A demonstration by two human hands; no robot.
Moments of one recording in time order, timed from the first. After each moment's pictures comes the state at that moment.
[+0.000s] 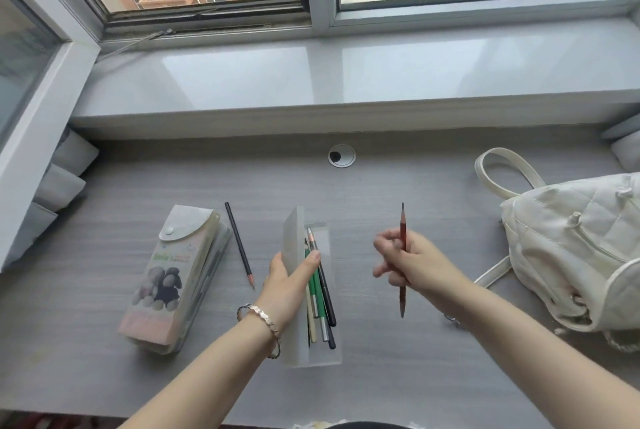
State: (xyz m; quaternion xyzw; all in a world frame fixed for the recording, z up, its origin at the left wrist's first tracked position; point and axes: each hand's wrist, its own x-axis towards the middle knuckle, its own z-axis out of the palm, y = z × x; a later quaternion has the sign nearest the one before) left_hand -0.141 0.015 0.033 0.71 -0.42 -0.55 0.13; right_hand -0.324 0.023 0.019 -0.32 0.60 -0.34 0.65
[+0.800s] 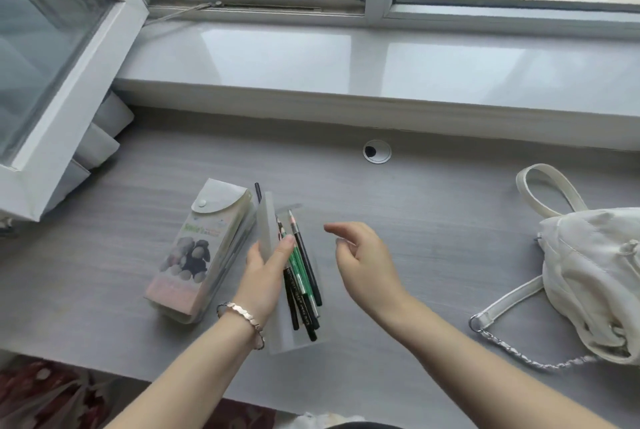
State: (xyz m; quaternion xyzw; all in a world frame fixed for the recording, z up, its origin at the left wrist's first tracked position) left_hand -0.088 0.019 0.034 0.72 -0.33 -0.53 0.29; right_hand -0.222 0.011 0.015 -0.59 0.62 -0.33 0.40
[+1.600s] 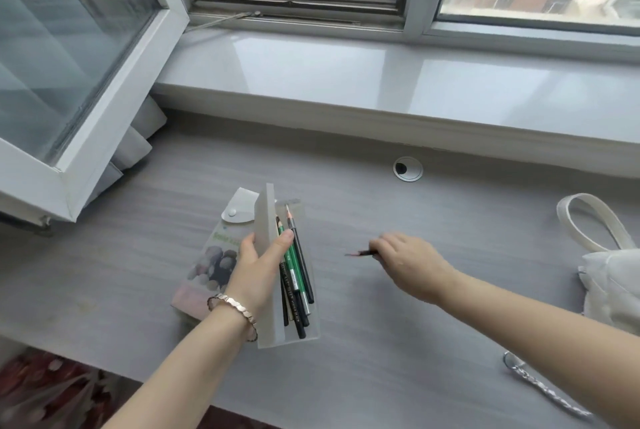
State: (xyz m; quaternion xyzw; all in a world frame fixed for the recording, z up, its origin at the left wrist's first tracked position) left_hand -0.043 -0.007 0.038 0.73 -0.32 -0.51 0.33; right_hand -0.266 -0.045 -0.048 -0.89 0.44 -0.12 0.08
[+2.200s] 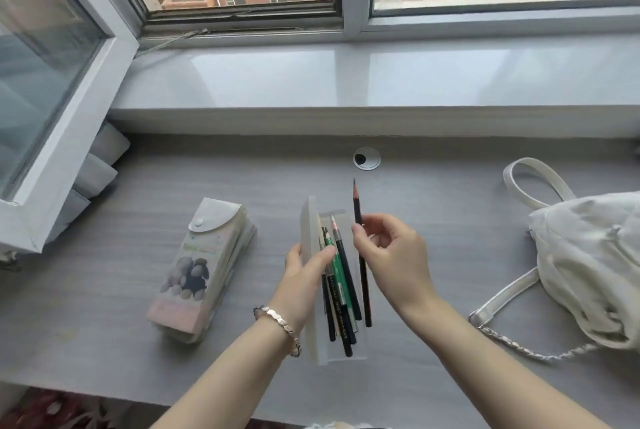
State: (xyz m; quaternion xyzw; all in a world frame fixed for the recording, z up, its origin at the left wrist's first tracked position) left_hand -0.127 0.019 0.040 0.64 -0.33 -0.64 0.27; right_hand -0.251 0.013 0.025 -0.44 0.65 -0.47 0.40
